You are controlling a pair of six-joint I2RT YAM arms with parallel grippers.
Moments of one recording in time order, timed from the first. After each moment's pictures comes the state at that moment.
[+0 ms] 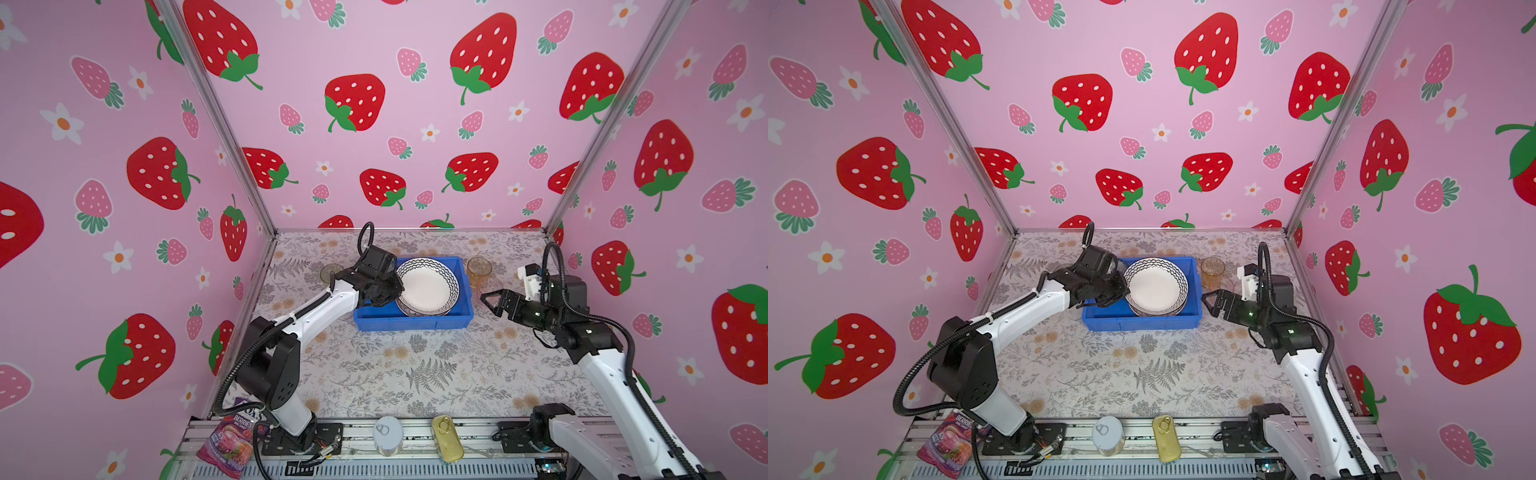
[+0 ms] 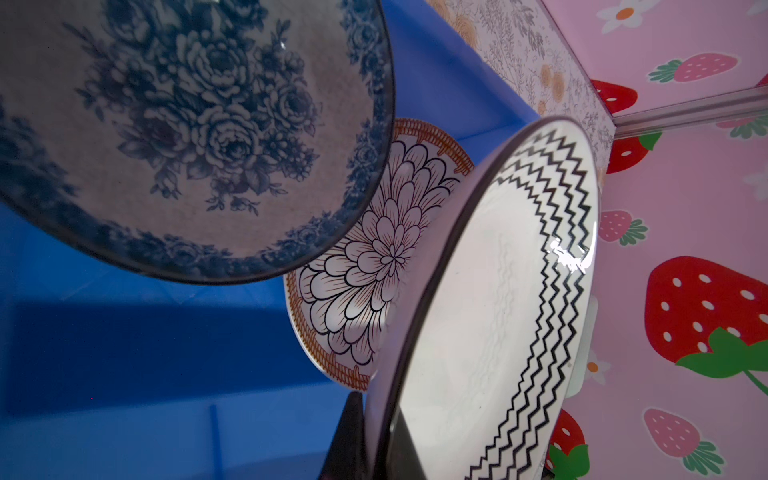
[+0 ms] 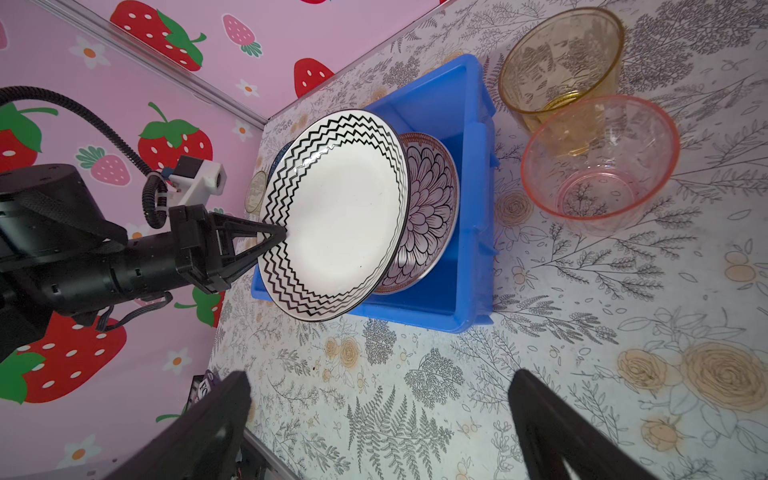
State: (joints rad) left arm -0.54 1.65 1.27 -0.51 0.14 -0.95; right arm 0.20 0.91 0.84 -0.58 -0.54 0.45
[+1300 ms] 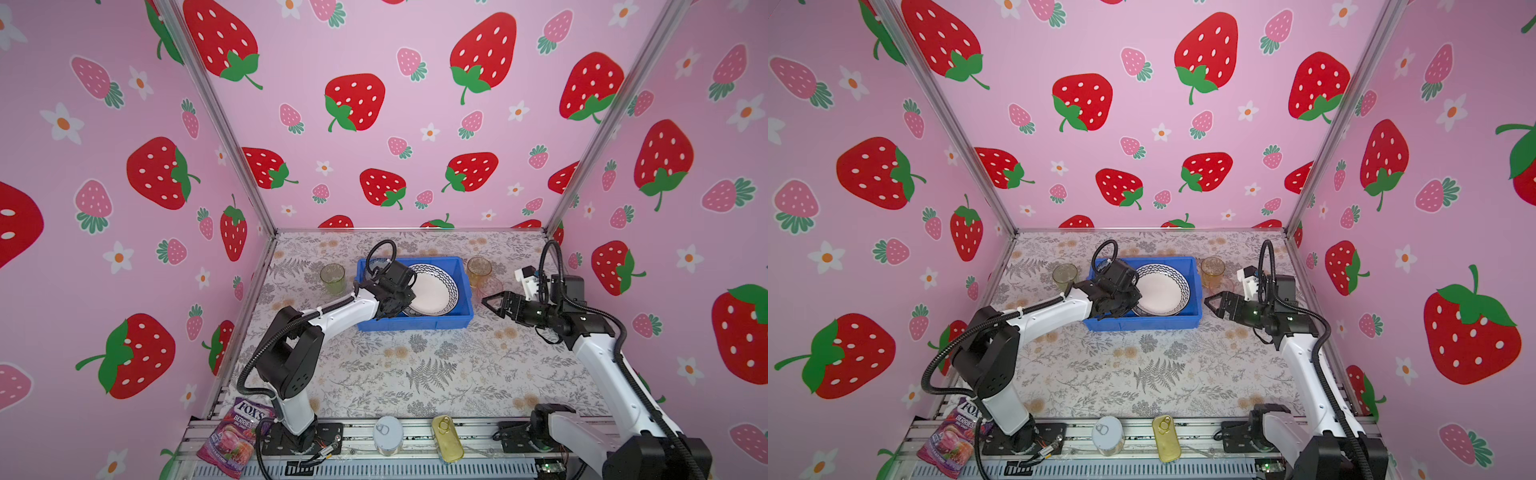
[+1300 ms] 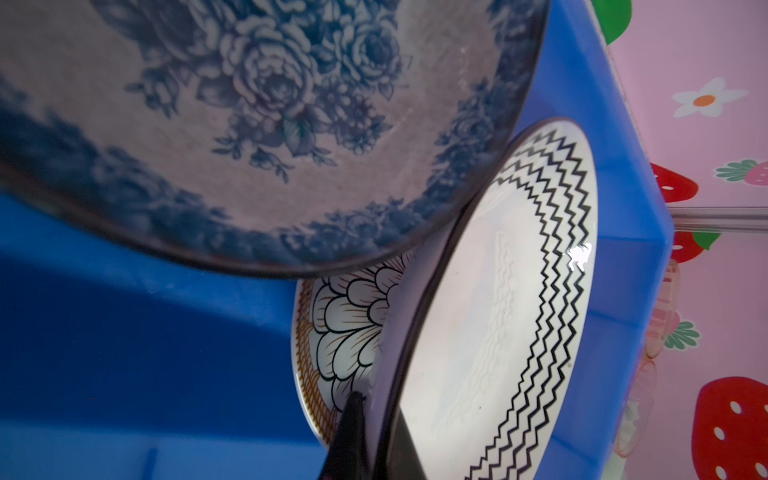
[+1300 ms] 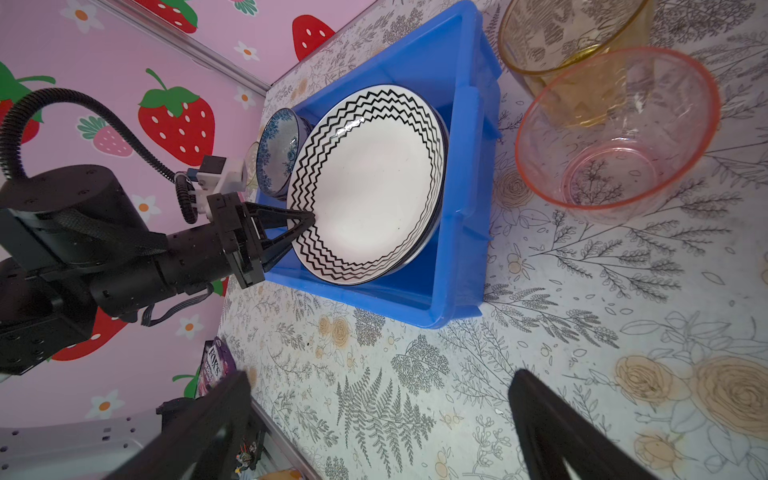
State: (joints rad) left arm -0.66 1.76 1.22 -0.39 -0.08 -1.22; right arm 0.07 1.03 0.80 -0.57 -0.73 0.31
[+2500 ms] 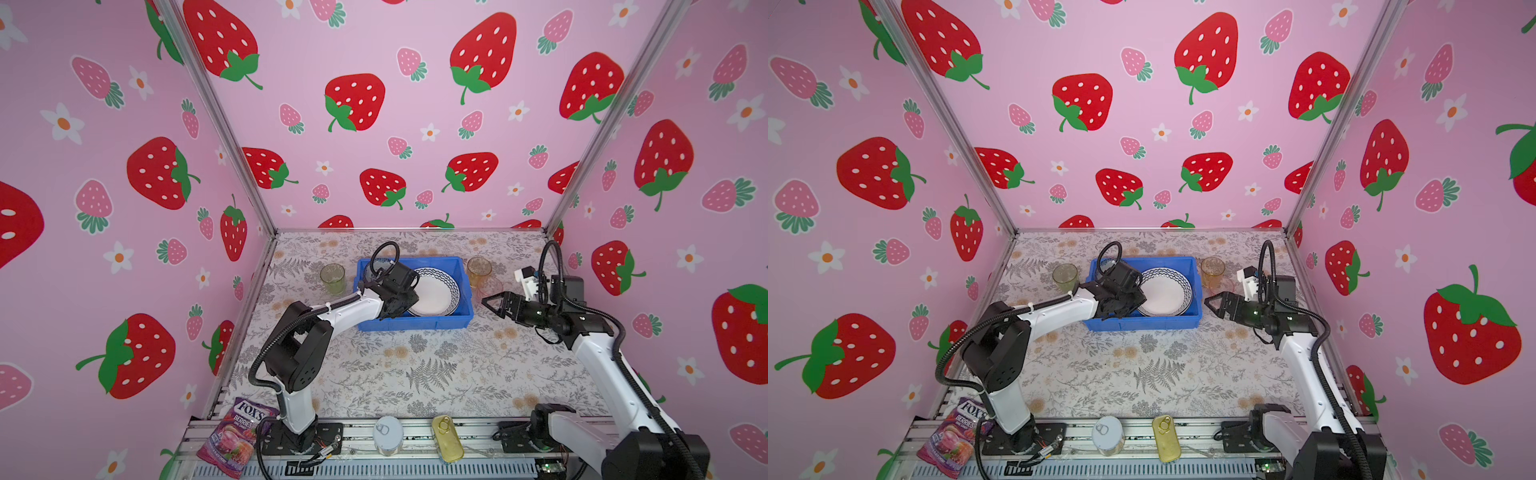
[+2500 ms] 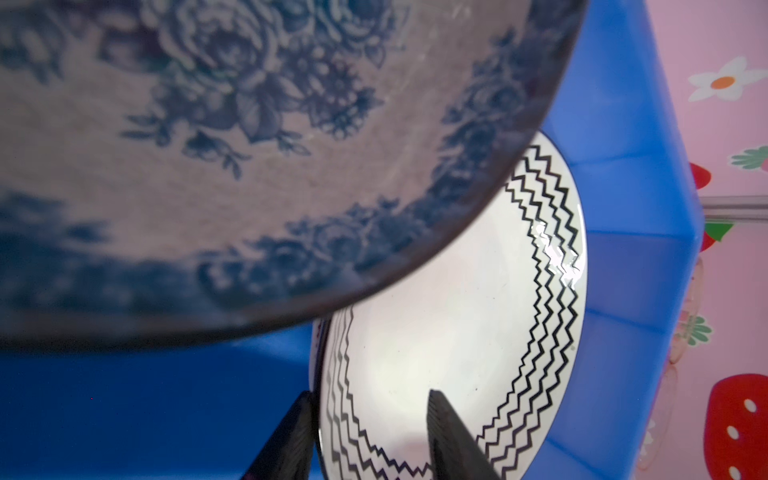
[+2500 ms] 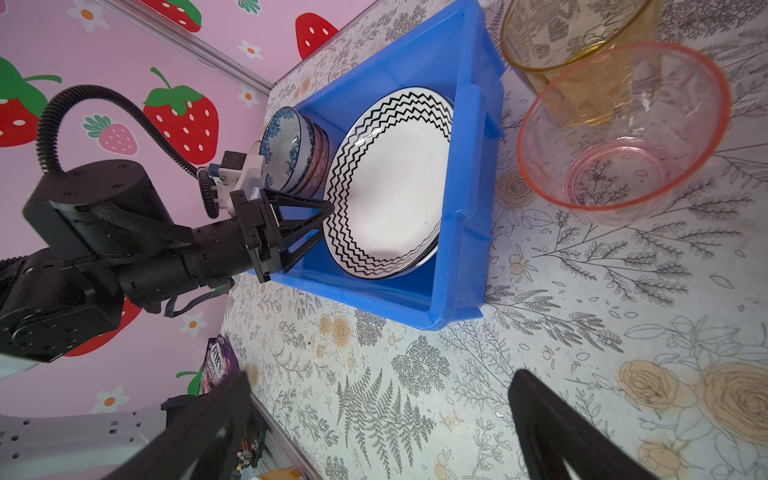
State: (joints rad) left arm -0.66 1.82 1.24 -0.35 -0.06 -1.20; right arm 0.06 1.04 0.79 -0.55 -0.75 0.30
